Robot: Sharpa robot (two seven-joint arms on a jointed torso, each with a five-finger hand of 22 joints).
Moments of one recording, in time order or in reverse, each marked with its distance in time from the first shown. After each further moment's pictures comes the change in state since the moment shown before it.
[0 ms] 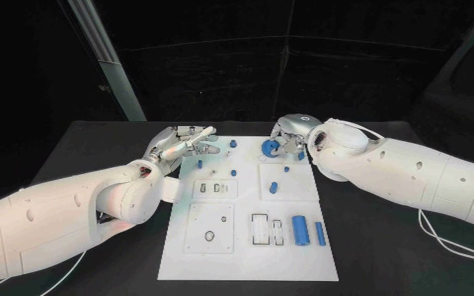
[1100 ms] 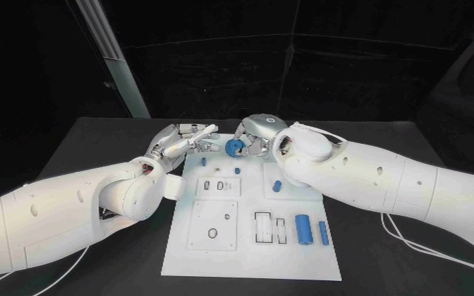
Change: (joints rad) left arm 0.000 -0.009 0.000 0.004 0.000 0.000 0.000; left_hand 0.000 0.000 0.000 0.000 0.000 0.000 0.000 0.000 0.000 0.000 0.000 0.000 0.000 0.000 0.000 0.000 0.000 0.000 0.000 0.000 0.000 0.000; right arm -0.013 0.179 -0.002 -0.001 -0.028 -0.081 -0.018; right_hand -0.012 0.005 0.040 -0.005 0.030 0.003 0.003 -0.017 -0.003 0.005 -0.005 -0.001 0.002 0.000 0.000 0.000 0.000 0.000 0.007 -0.007 0.004 0.000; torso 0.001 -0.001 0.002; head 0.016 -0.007
